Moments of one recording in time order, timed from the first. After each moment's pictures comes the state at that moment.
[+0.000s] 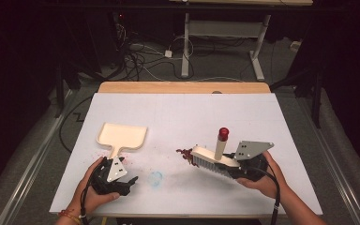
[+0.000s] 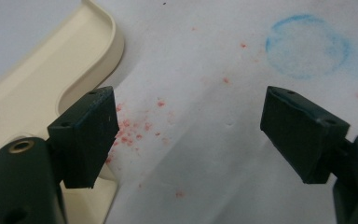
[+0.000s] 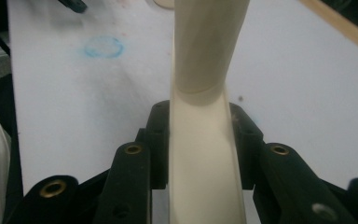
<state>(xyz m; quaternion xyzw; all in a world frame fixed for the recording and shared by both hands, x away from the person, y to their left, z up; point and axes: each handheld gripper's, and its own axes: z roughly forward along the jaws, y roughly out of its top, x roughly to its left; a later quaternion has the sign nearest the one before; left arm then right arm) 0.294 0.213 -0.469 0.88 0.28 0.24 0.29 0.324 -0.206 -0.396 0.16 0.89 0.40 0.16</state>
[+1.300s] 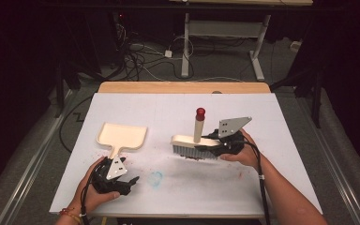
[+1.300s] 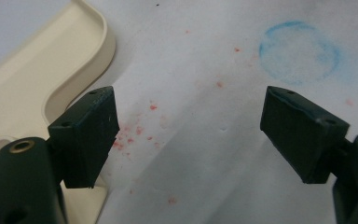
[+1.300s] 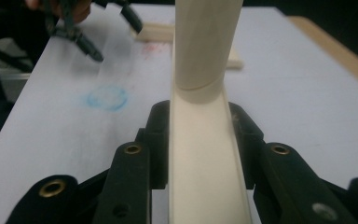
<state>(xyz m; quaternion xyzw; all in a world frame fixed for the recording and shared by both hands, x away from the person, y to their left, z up) 0.298 0.213 -0.469 0.88 0.29 0.22 0.30 0.409 -0.171 -0.406 0.05 0.87 0.49 0.09</state>
